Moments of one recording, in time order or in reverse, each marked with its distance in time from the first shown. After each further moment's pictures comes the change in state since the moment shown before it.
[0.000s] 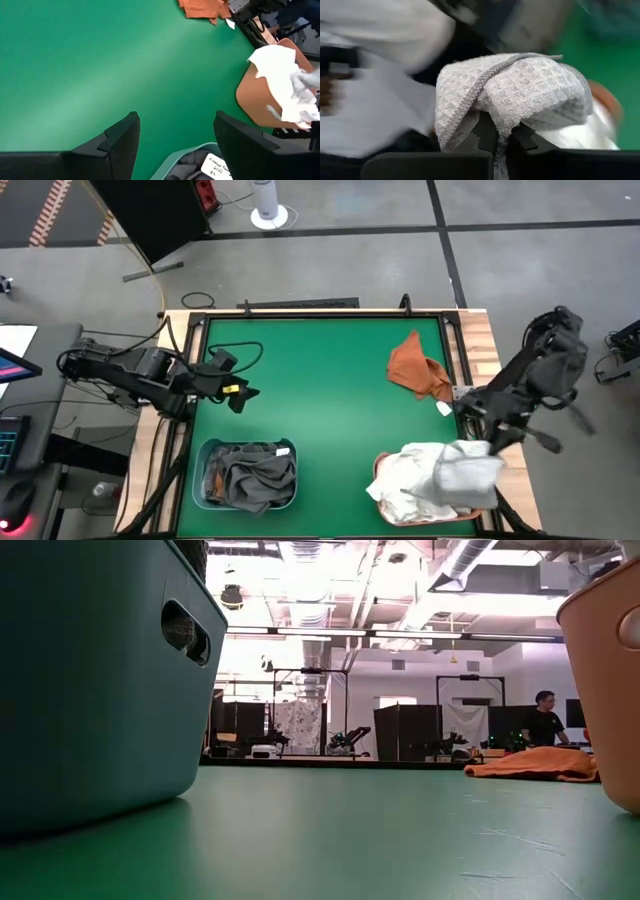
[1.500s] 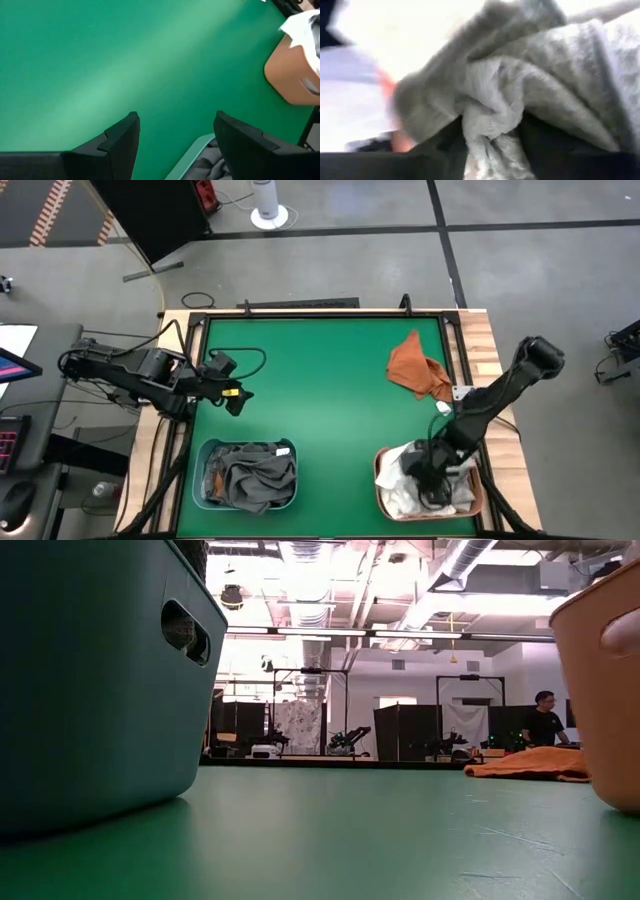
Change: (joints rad) left arm -0.001 0.010 -0.009 -0.121 0.017 0.021; right arm -0.103 0.473 -0.492 0.313 -0.175 0.289
